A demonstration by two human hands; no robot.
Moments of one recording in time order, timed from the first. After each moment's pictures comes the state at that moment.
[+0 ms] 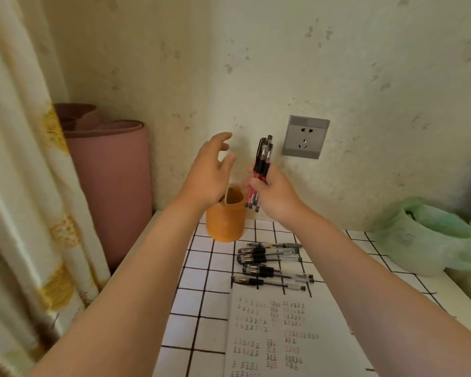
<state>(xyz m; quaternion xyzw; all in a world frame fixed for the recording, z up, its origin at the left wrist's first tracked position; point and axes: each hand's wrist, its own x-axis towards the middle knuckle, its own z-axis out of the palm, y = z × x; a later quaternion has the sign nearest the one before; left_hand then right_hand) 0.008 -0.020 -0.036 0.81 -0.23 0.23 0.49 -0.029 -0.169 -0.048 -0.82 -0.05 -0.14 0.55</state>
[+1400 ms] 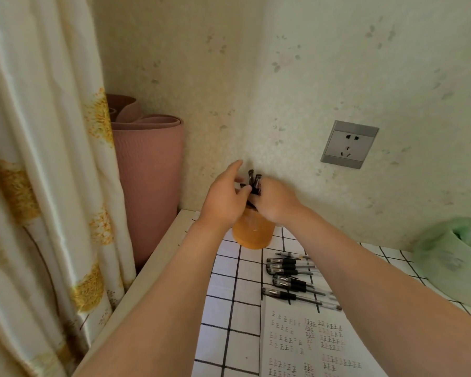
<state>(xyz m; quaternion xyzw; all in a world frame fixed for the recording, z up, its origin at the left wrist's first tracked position) 0.033 0.012 -0.094 0.83 -0.15 0.18 0.51 0.046 -0.126 -0.078 -0.96 -0.09 -0.11 0.23</state>
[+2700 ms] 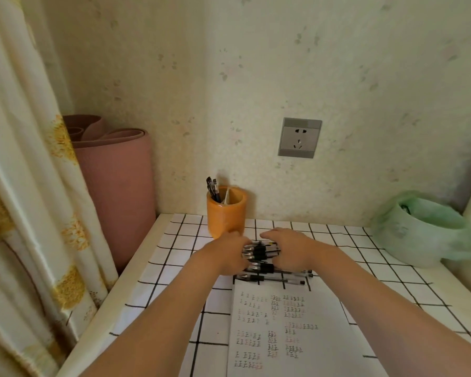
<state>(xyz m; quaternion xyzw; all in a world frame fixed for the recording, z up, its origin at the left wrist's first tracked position) -0.029 -0.038 -0.145 0.93 -0.31 -0.11 0.19 -0.061 -0.228 -0.125 -0.99 -0.08 0.11 0.09</state>
